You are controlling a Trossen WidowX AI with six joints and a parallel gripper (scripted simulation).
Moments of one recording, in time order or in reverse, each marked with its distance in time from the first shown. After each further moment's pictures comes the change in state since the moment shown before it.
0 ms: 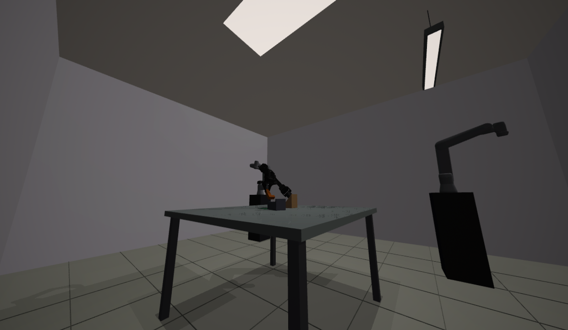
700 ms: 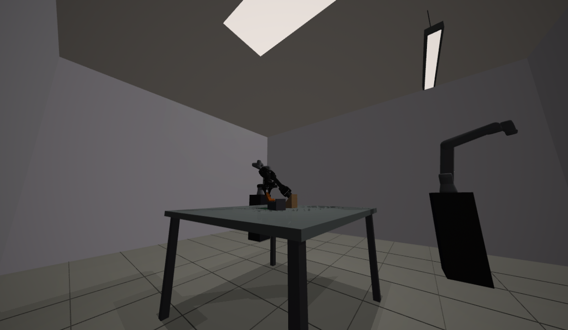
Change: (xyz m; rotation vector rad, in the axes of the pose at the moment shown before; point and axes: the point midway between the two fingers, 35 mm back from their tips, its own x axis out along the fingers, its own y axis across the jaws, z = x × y) arm 0.031 0.000 0.000 0.003 0.008 0.006
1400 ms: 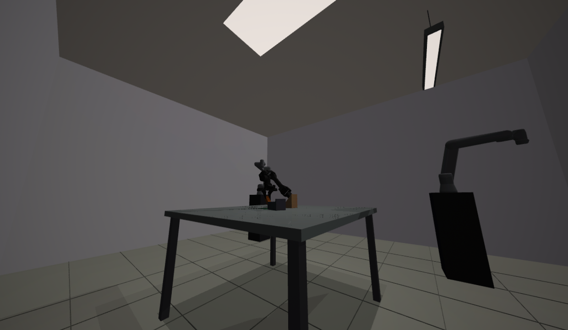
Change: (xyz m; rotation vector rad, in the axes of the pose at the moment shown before) arm 0.033 0.000 0.000 0.002 0.000 0.000
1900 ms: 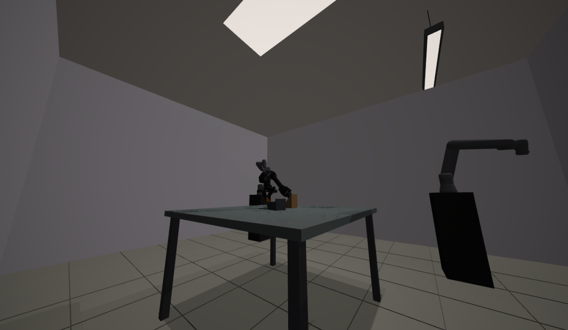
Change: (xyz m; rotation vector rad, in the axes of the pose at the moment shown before) arm 0.015 0.000 -0.001 0.002 0.001 -0.002
